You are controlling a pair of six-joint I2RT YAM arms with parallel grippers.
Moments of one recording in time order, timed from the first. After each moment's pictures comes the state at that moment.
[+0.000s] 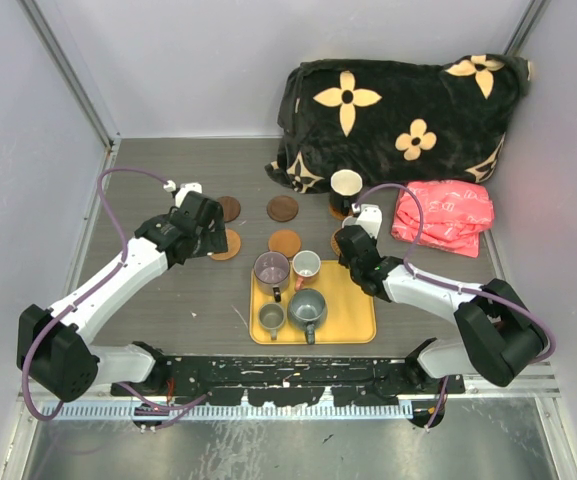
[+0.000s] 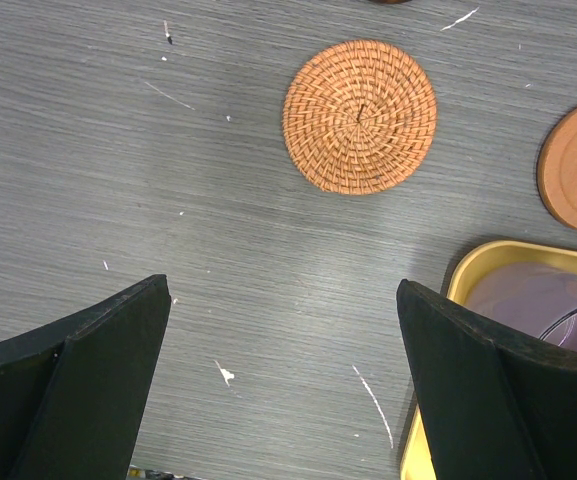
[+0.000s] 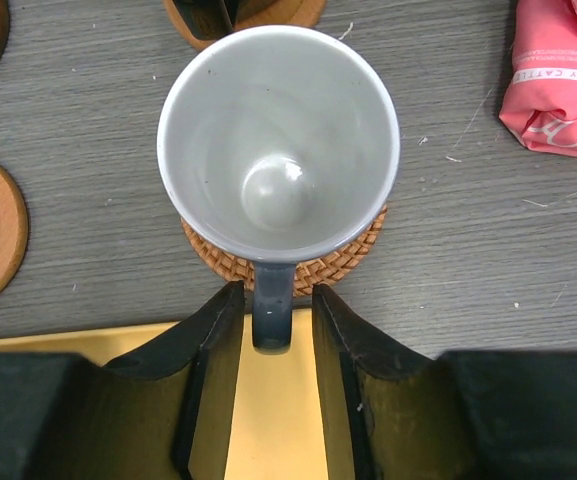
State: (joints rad) left arm -0.53 1.27 1.04 -0.76 -0.43 -0.57; right arm 0.63 1.35 0.61 0.02 0.58 0.50
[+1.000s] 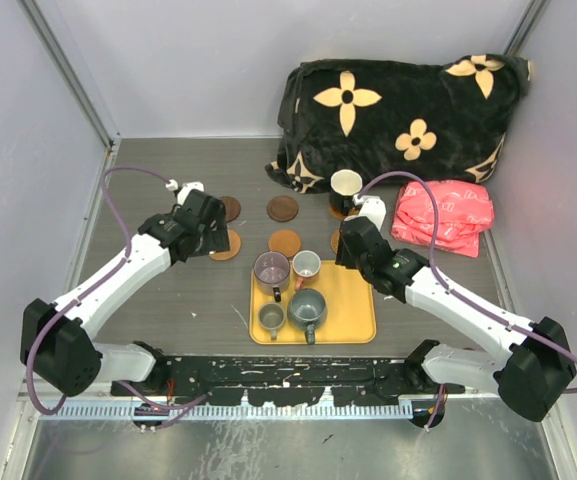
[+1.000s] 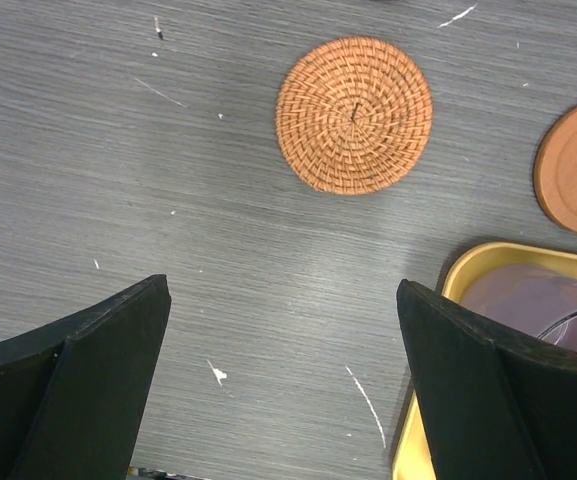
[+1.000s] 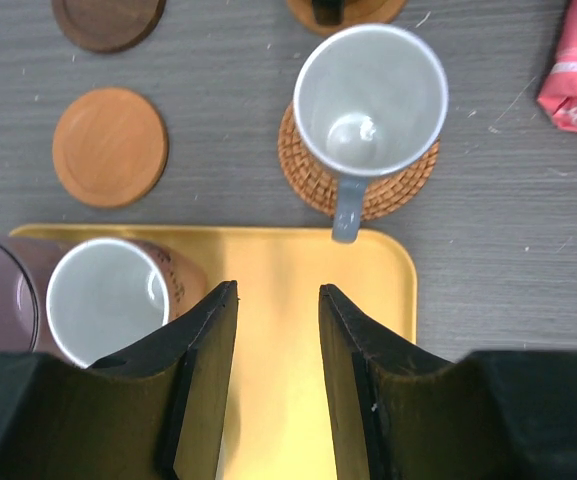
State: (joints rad) left arm -0.53 1.29 1.06 -0.77 -0.43 -0.59; right arm 0.70 1.12 0.80 -0.40 0.46 0.56
